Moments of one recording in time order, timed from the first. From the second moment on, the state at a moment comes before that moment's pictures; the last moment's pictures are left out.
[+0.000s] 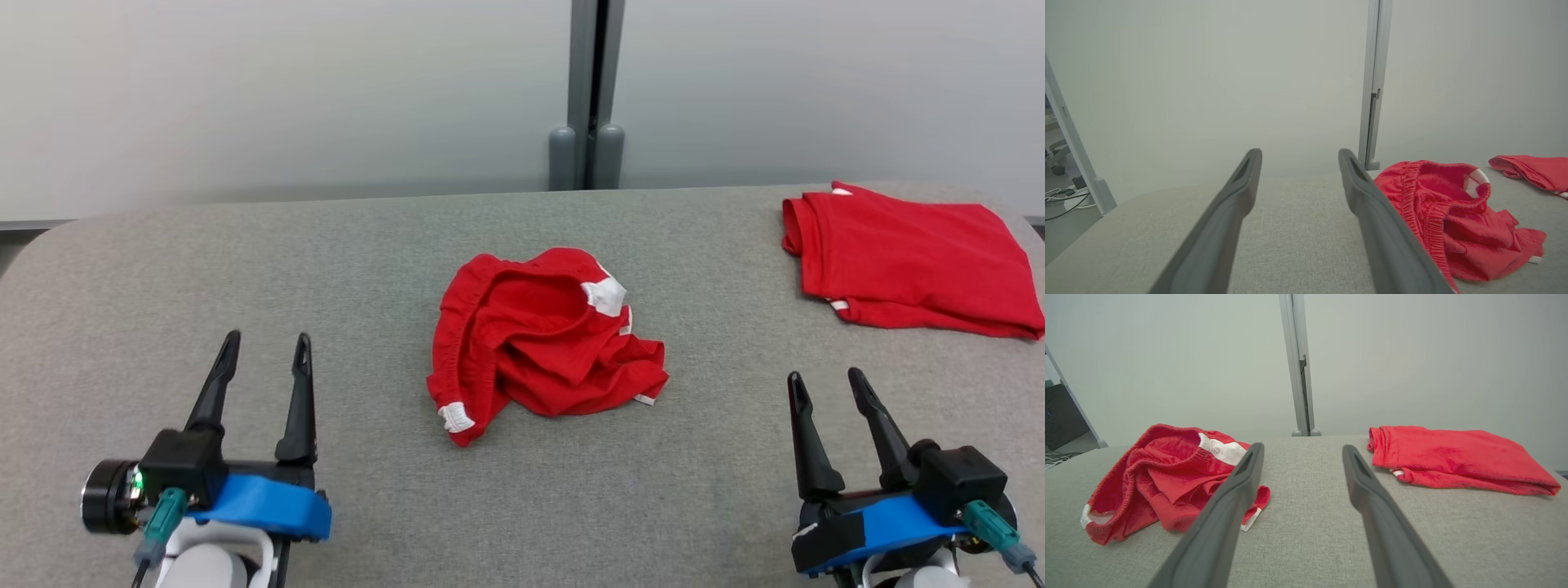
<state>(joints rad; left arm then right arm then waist) -0.15 0.21 -0.18 0.25 -0.22 -0.02 -0.26 -0.08 -0.05 -0.01 0.24 0.16 0.13 -0.26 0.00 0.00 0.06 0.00</state>
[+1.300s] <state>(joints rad) 0.03 0.12 0.02 0.20 -0.06 -0.10 -0.26 -0.03 -0.05 0.02 0.31 0.18 0.13 -0.26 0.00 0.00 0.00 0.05</state>
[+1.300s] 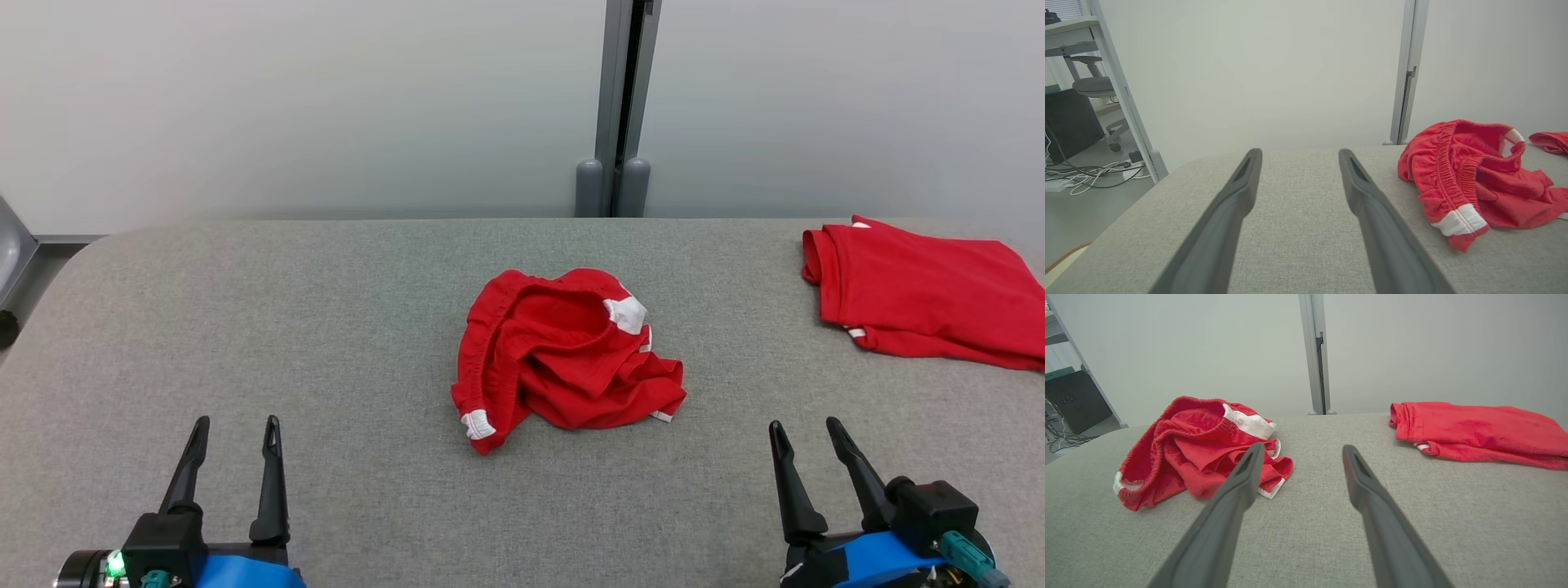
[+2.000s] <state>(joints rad) 0.00 0.09 0.01 0.20 -0.04 -0.11 -0.26 -0.23 -0.06 0.09 0.43 0.14 0.13 -0.26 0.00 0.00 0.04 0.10</state>
